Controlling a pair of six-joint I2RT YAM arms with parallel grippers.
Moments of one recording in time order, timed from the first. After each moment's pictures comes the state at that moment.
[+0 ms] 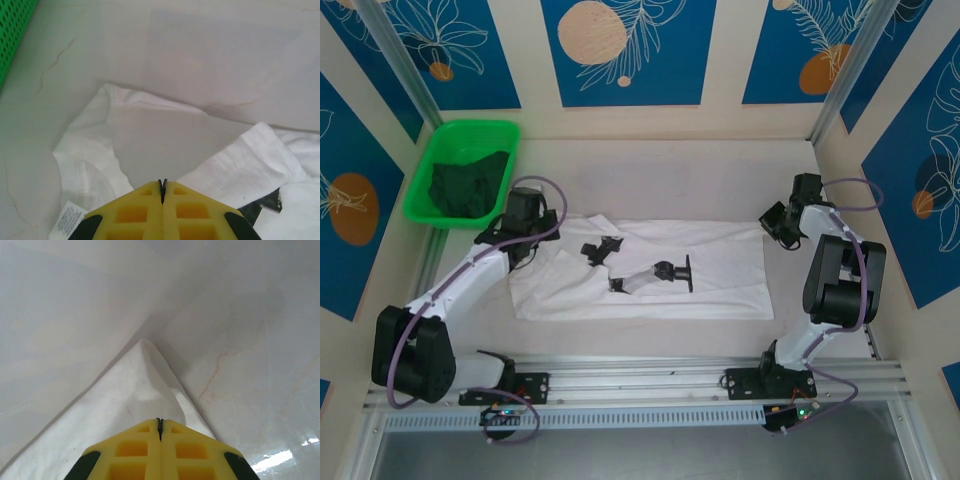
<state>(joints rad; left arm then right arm) -0.30 1.30 0.89 -0.34 -0.13 -0.37 -0.23 1.69 1.08 -0.52 -0.20 0.64</state>
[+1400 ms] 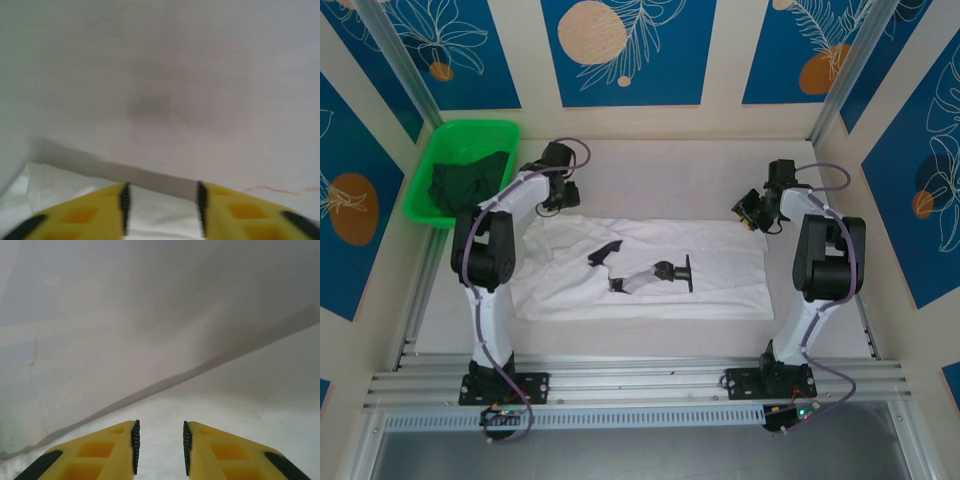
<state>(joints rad) -0.24 2.11 1.66 -0.69 -0.10 -0.42 -0.11 1.89 1.27 -0.55 -0.35 0.67</state>
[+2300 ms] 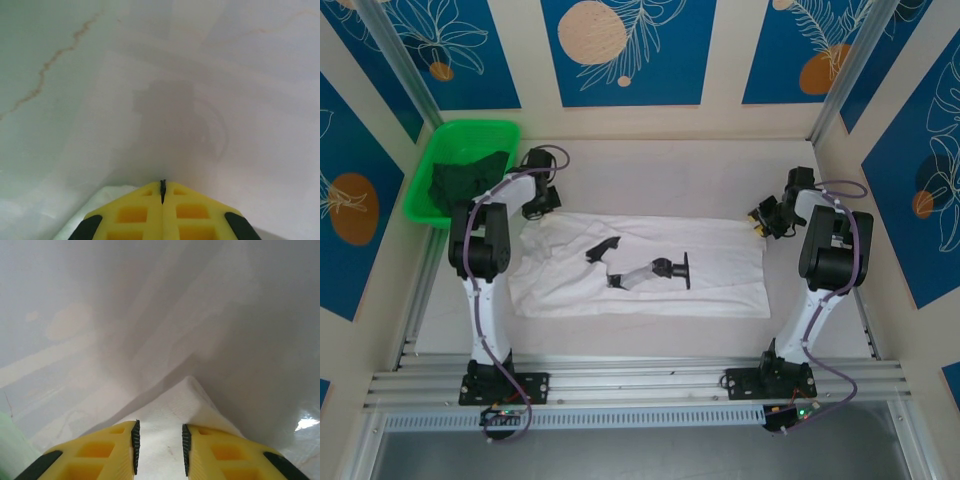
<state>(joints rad) -0.12 2.19 1.65 -0.66 -0.16 -0.45 -0.23 1.98 1.29 -0.56 -0.39 0.75</state>
